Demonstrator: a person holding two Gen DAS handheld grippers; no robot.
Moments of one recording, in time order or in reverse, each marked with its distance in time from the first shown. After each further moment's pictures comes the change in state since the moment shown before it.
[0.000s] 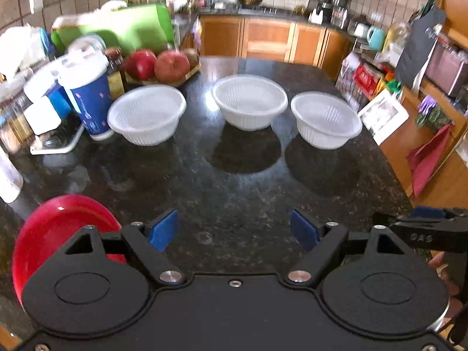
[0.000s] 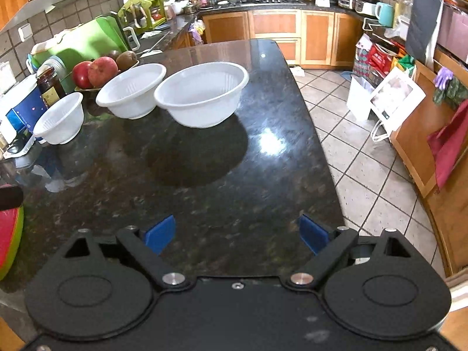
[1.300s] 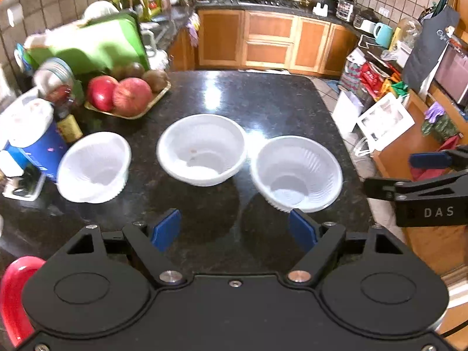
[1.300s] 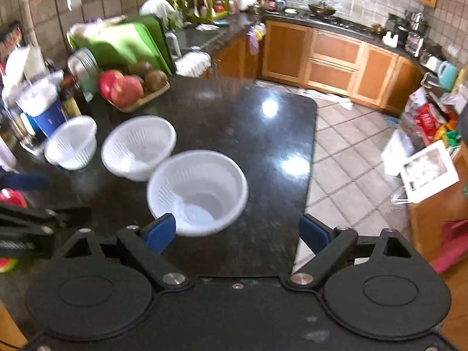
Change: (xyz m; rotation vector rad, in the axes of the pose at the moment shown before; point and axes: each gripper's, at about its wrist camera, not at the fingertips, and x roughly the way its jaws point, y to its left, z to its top) left arm 0.046 -0.067 0.100 -0.017 0.032 0.003; right arm 0.002 -0.015 0.159 -0.294 0.028 0.137
